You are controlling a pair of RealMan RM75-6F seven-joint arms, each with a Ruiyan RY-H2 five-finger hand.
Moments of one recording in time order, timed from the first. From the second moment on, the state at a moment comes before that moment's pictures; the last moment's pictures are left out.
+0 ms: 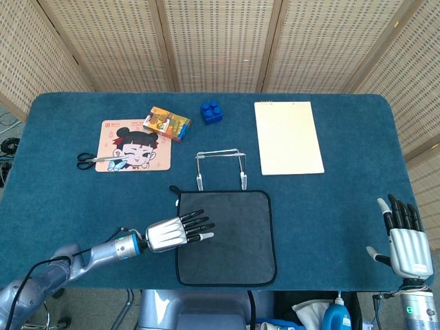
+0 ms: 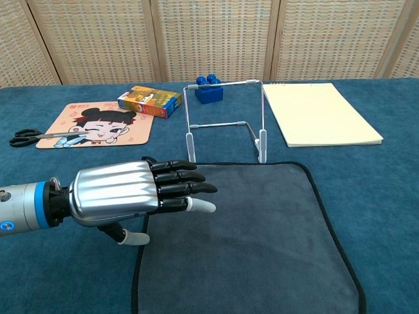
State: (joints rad) left arm -0.78 -1.87 0.20 -0.58 2.08 1.37 -0.19; right arm 0.05 -1.21 0.09 -1.61 -1.44 1.50 -0.17
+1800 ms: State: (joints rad) left arm -0.77 -1.90 0.28 -0.51 1.98 1.41 -0.21; right arm 0.06 -1.20 0.10 -1.61 -1.43 1.49 -0.15
